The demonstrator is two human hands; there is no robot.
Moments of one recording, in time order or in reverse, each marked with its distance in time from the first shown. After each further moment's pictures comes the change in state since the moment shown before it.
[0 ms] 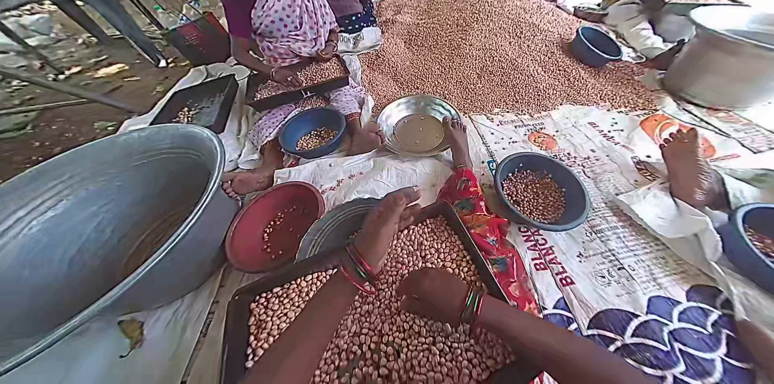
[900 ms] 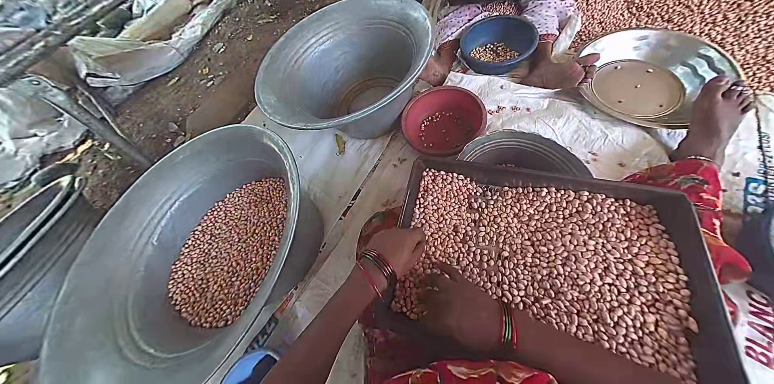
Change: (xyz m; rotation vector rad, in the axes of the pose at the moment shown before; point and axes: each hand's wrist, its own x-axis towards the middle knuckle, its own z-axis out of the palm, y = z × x) left_hand -0.197 -0.048 -0.166 1.049 -0.084 -0.826; right_hand 0.073 -0.085 0.168 -0.277 0.049 -1.000
